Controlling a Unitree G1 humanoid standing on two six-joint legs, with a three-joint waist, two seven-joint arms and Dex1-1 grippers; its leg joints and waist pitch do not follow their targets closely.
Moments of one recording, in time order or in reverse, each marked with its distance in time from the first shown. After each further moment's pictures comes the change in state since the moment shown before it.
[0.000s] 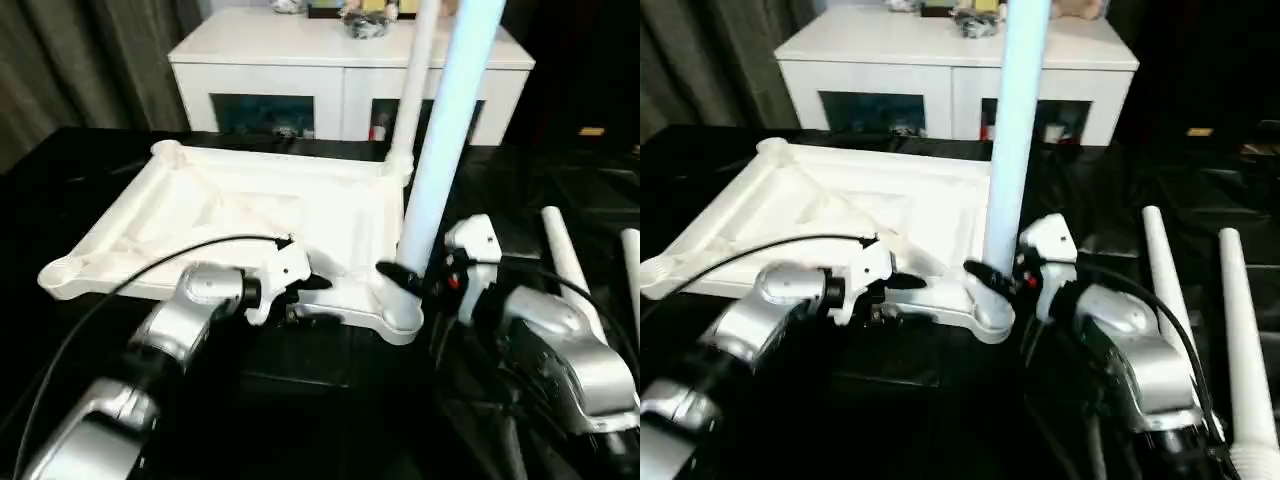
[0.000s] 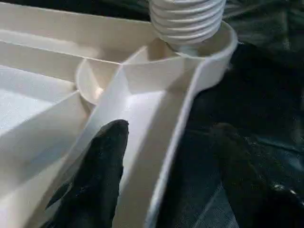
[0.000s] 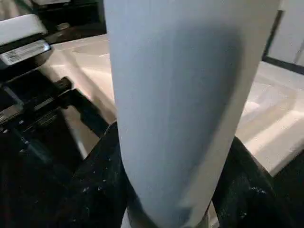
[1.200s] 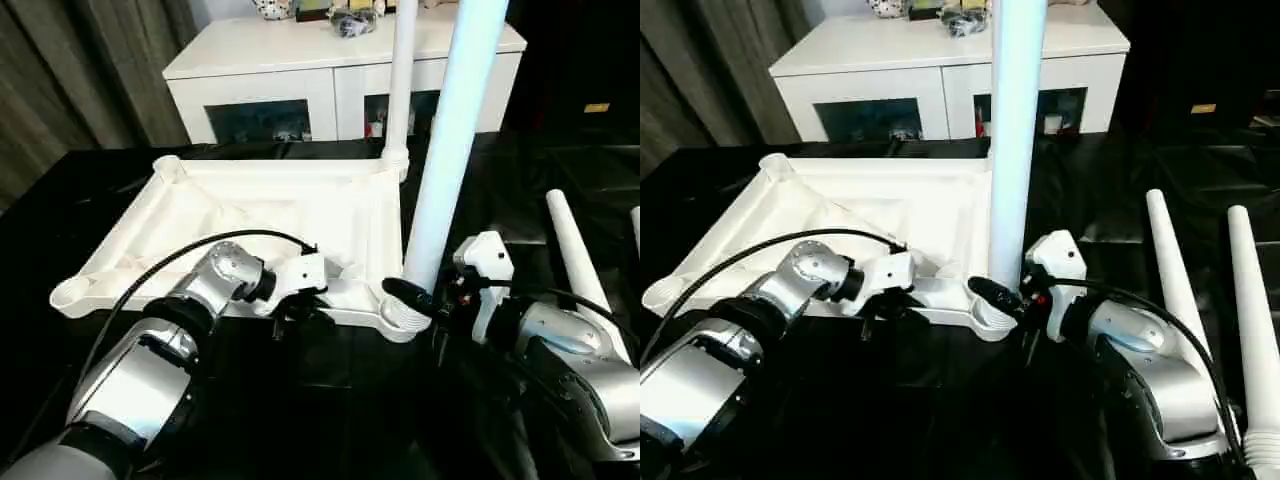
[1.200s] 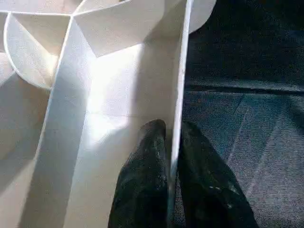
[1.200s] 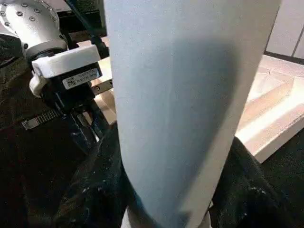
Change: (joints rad) left arm -0.270 -0.118 -0.041 0.579 0.184 -0.294 -0.109; right arm 0.083 -0.047 -0.011 -0.128 0.010 0.042 -0.004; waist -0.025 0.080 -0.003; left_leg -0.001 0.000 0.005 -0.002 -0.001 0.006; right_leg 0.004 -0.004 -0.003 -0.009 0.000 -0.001
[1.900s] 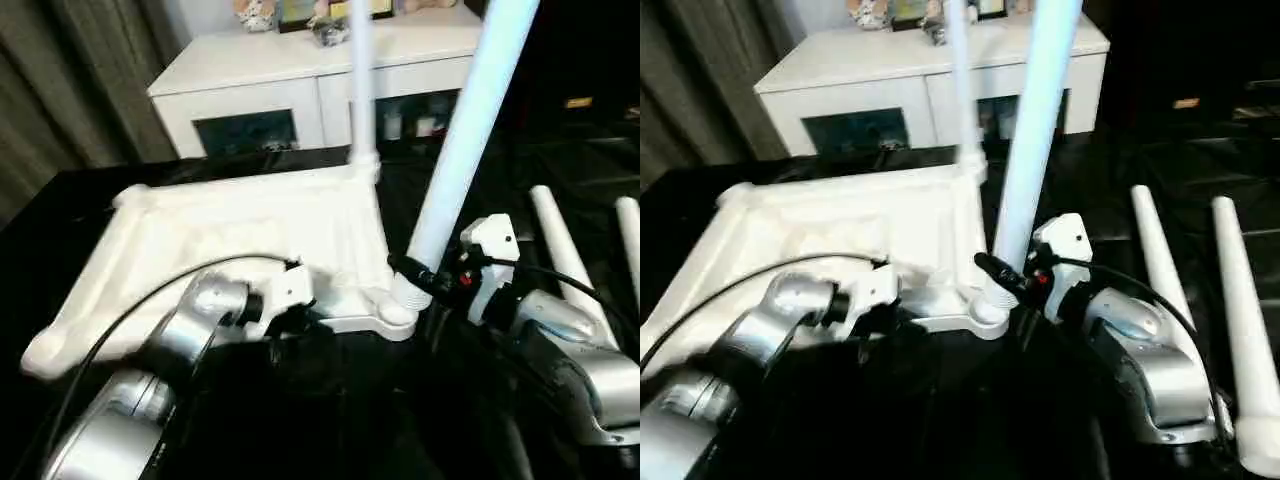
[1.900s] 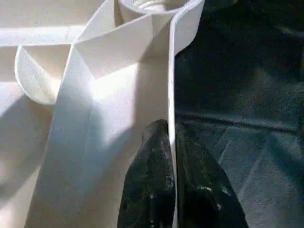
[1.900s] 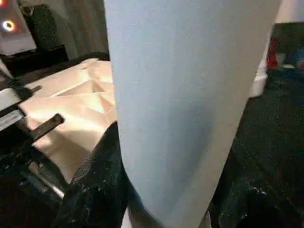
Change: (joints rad) left arm 0.416 0.056 0.129 -0.630 -0.045 0.260 0.096; right arm -0.054 0.086 -0.046 0.055 0.021 0.027 -0.106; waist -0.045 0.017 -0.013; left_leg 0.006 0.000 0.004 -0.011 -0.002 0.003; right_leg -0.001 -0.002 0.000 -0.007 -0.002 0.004
